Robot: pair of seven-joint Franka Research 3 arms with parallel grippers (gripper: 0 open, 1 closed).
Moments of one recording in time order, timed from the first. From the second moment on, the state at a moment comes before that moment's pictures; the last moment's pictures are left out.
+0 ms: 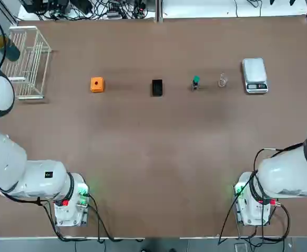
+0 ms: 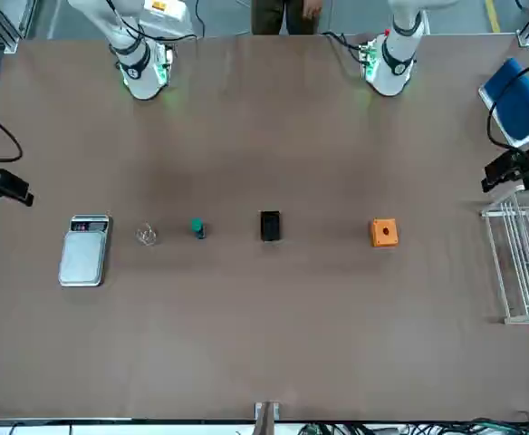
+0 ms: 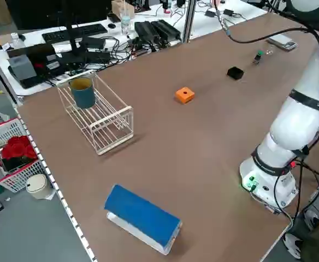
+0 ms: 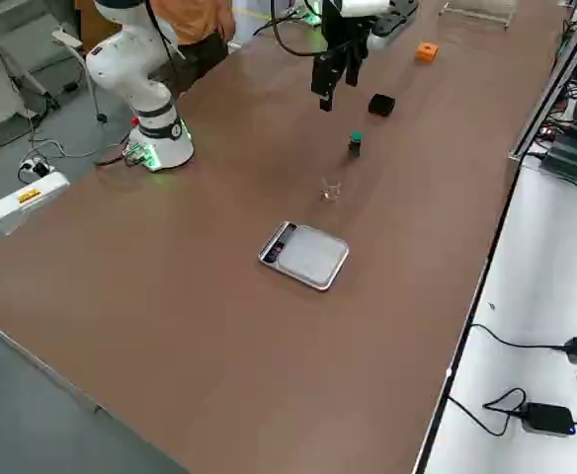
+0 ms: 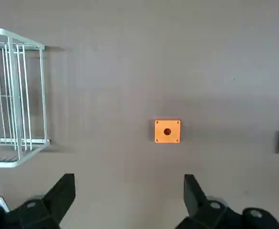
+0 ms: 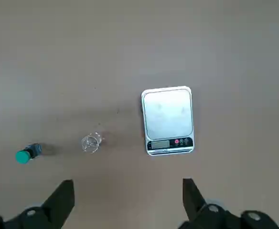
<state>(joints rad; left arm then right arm) 0.03 0.13 -0.04 -1.41 -0.01 1.55 -0.04 -0.08 0.16 -0.02 -1.43 0.00 1.58 -0.01</state>
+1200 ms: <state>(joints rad) 0.00 0.33 -0.05 -1.56 -0.03 1.91 -0.07 -0.06 0.05 0.05 -1.79 0.01 1.78 -0.03</state>
